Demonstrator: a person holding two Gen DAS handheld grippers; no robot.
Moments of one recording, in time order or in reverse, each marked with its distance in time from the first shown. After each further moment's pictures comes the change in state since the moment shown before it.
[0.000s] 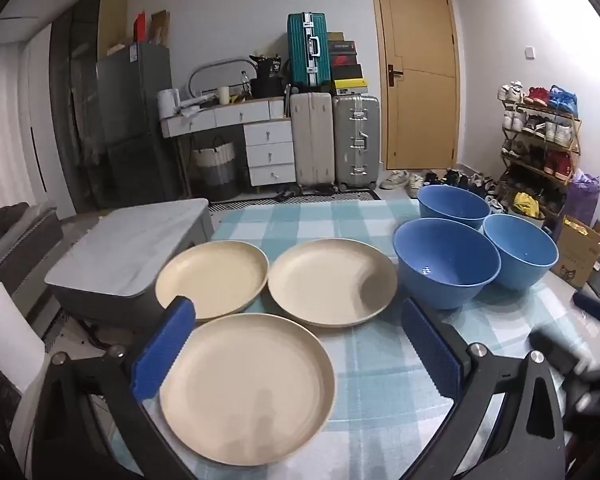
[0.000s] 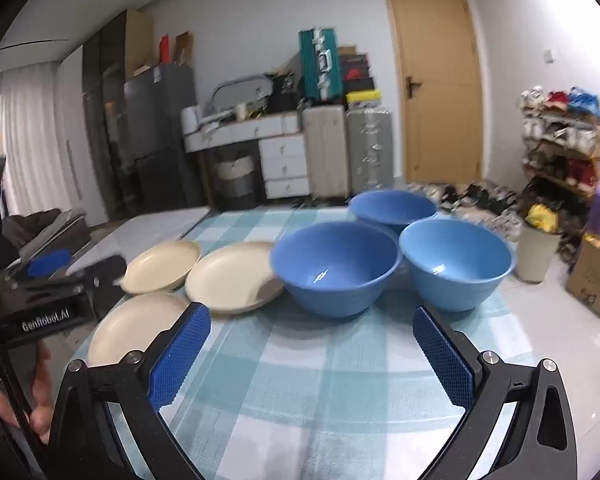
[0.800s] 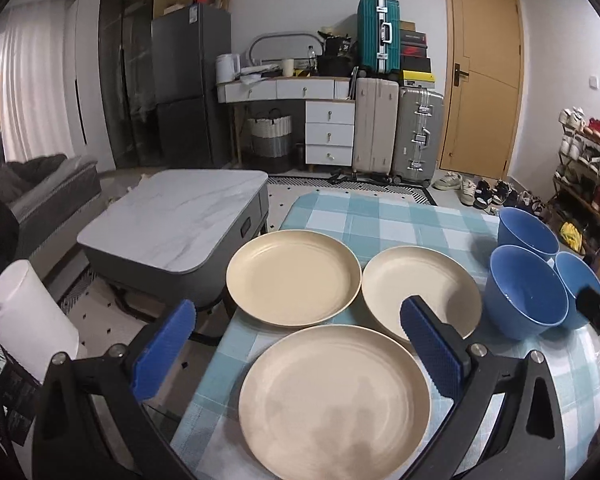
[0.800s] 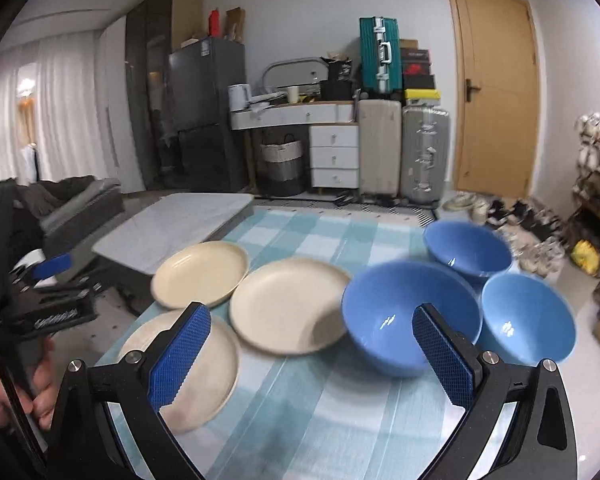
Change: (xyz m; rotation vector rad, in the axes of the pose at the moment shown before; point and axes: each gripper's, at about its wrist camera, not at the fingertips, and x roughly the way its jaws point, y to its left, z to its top) left arm 0.044 0.097 0.021 -0.150 0.063 0.128; right arm 0.054 0.059 0.069 -0.125 0.036 0.084
